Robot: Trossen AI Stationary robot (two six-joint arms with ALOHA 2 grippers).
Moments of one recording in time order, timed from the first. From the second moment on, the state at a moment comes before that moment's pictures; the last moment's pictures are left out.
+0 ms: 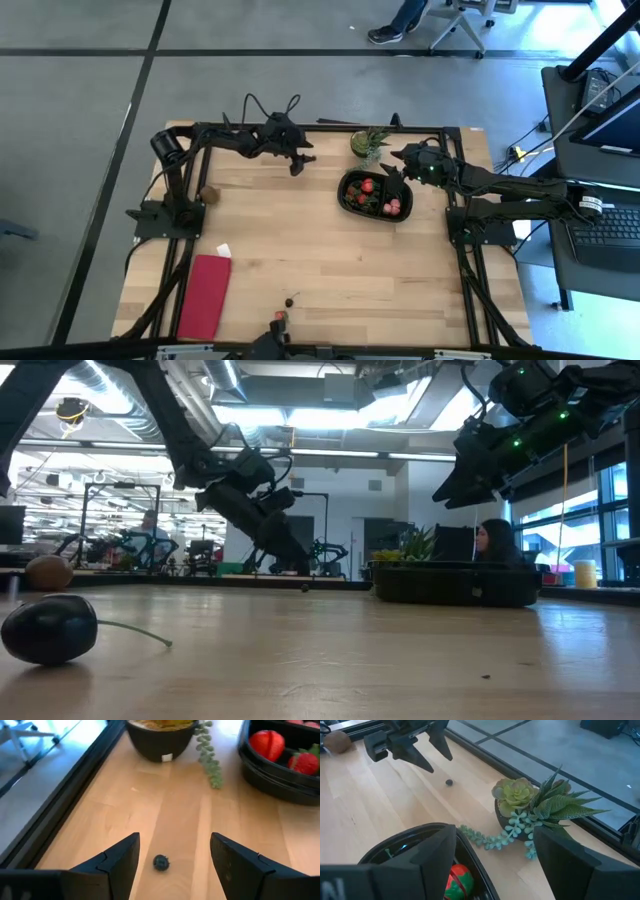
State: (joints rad) left arm 0.68 1.86 0.90 0.33 0.38 0.25; right arm -0.40 0.92 0.45 -0.01 0.24 0.17
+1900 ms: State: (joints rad) left arm 0.65 1.95 1.05 0.09 0.25 0.24; right arm -0.40 0.92 0.45 -0.01 0.24 0.14
